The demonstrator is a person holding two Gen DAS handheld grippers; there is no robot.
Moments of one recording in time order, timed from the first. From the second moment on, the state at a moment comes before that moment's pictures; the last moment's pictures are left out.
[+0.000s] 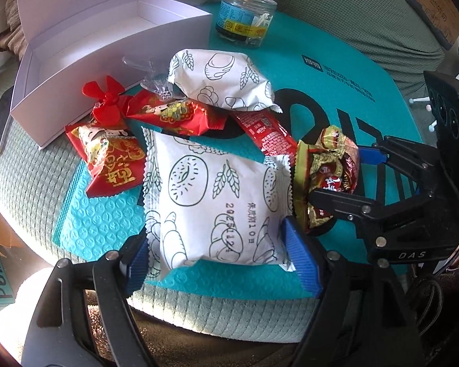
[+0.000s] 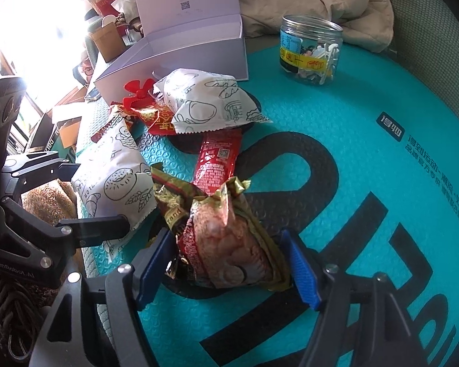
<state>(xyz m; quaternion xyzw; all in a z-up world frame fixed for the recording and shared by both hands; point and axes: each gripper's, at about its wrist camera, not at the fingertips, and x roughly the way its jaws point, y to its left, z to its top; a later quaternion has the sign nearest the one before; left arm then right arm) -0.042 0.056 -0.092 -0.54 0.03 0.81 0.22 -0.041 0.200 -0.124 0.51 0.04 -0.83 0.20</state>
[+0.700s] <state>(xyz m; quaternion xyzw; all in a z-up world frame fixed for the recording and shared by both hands) -0.029 0.057 -0.079 -0.51 0.05 0.83 0.24 -0.033 0.205 -0.116 0.51 0.02 -0.84 0.21</state>
